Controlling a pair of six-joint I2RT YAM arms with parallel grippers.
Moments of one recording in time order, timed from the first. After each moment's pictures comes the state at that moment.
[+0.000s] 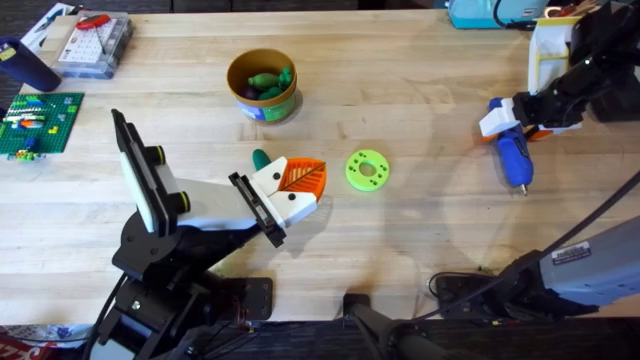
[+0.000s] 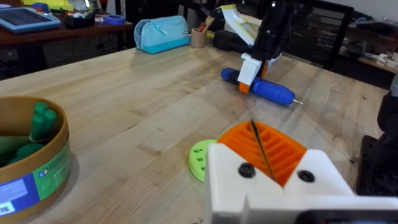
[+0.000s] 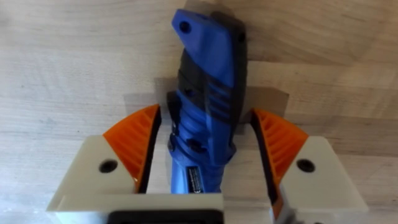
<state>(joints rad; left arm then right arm) -0.44 0.00 0.01 -0.05 0.51 -0.12 -0.35 1.82 1.22 -0.92 -0.04 -0.37</state>
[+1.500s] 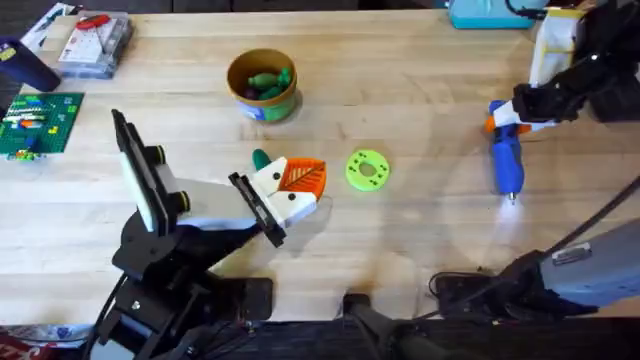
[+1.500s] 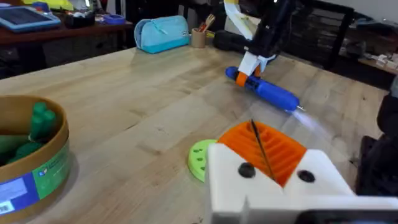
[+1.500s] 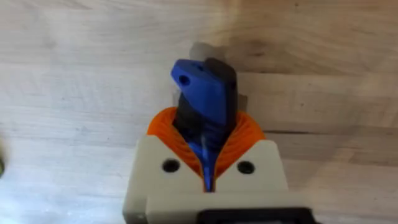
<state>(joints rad) -0.44 0.00 0.01 -0.05 0.51 -0.13 -0.35 1.81 1.24 -0.92 -0.14 -0.30</state>
